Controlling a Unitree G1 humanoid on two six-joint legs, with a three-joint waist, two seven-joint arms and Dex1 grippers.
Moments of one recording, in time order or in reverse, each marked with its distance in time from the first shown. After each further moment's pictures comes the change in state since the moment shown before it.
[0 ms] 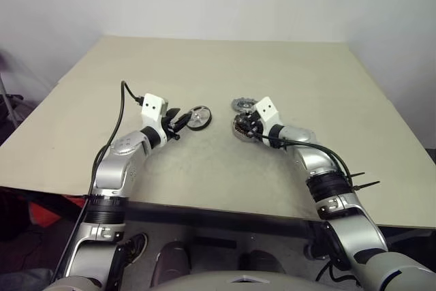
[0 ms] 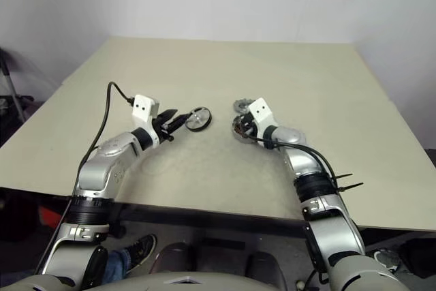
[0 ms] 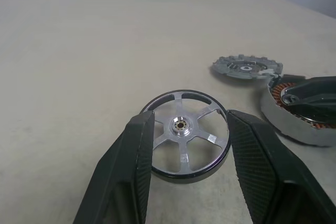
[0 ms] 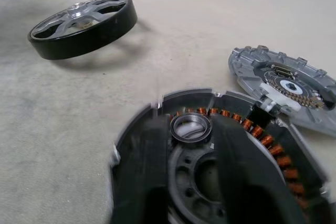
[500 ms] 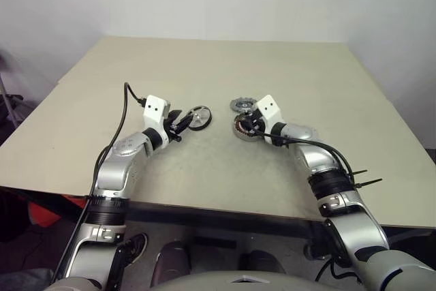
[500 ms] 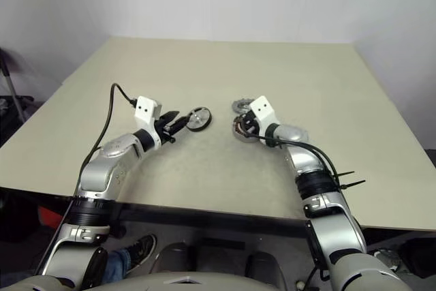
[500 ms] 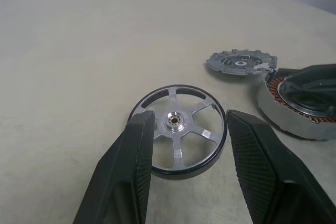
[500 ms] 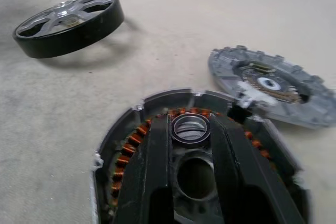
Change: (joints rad) left arm 0.008 0.000 -0.021 0.000 0.000 -0.004 0.003; right arm -0.008 -0.029 -0.012 -0.019 -0.004 0.018 0.001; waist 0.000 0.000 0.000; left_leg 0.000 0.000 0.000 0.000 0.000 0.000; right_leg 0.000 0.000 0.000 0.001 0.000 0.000
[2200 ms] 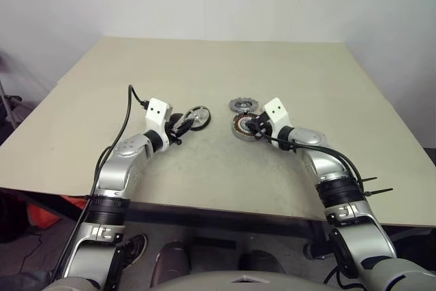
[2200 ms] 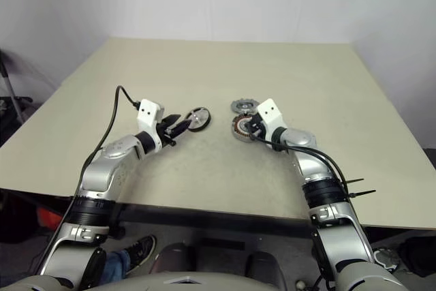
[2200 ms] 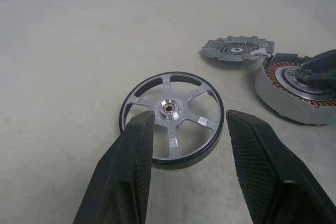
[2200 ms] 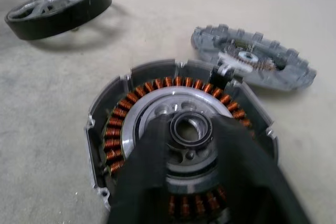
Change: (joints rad) left arm -0.001 0.015 -0.023 0.039 0.016 -0.023 -0.023; right arm 0.075 -0.016 -0.018 -0.110 0.006 0.069 -0.012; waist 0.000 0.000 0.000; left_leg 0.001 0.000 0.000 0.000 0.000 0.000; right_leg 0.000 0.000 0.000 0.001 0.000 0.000
